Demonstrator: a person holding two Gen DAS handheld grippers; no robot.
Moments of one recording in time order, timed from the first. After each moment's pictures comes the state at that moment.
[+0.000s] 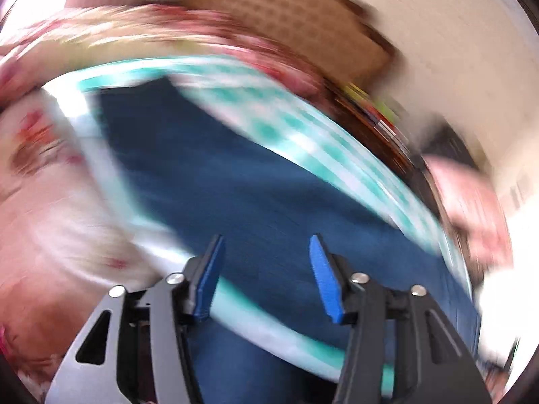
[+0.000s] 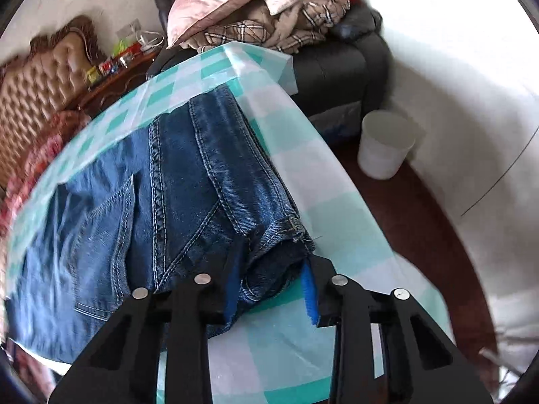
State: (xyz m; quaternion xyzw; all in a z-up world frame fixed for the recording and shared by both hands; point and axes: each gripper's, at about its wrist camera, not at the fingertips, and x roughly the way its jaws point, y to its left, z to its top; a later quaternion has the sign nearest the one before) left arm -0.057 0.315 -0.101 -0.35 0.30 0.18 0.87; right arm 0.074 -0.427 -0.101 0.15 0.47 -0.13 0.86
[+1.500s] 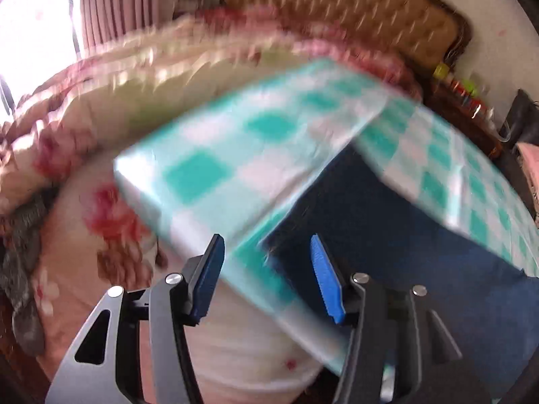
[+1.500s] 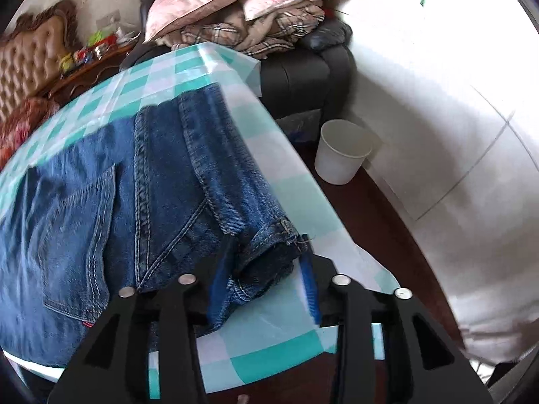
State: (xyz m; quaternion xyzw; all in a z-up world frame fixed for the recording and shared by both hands) left arm 0.004 0.460 -0.086 -0.18 0.40 0.27 0.86; right arm 0.045 -0.424 -0.095 0.11 0.47 -0.21 0.85
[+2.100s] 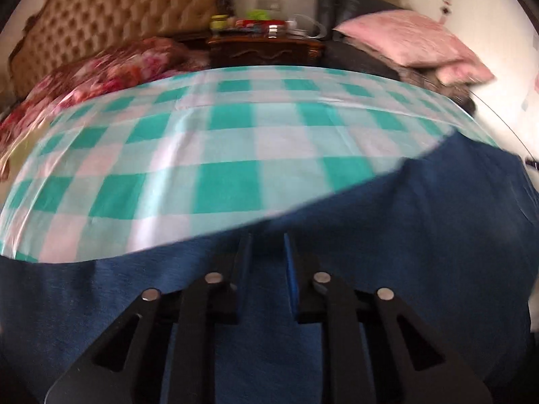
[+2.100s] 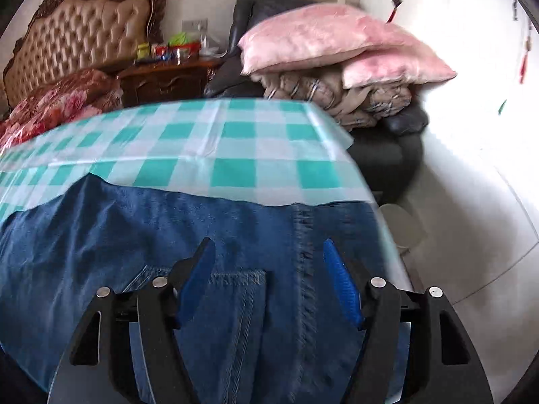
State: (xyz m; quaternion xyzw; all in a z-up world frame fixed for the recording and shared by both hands) left arm 0.153 0.252 -0.129 0.00 0.42 -0.07 0.90; right arm 0.150 -0.324 -0.070 -0.03 0.41 -0.10 0.91
